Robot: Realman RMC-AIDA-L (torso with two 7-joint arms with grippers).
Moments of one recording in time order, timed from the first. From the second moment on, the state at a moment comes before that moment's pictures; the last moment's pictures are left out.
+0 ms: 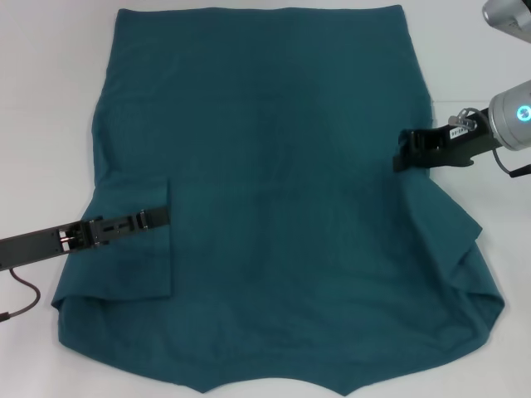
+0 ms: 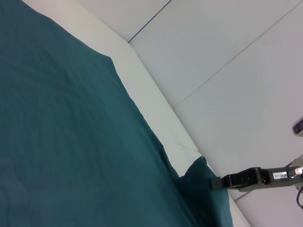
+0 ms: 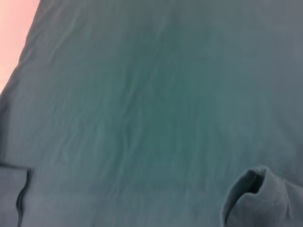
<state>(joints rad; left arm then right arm) -0.46 -2.09 0.48 0.73 2.06 1.61 -2.00 0.94 1.98 -0.79 -0.63 -2.59 -1.19 2.73</state>
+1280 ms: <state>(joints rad) -0.45 -2.09 0.48 0.73 2.06 1.59 -2.02 0.93 1.97 -0.80 -0.55 -2.41 -1.20 2.61</state>
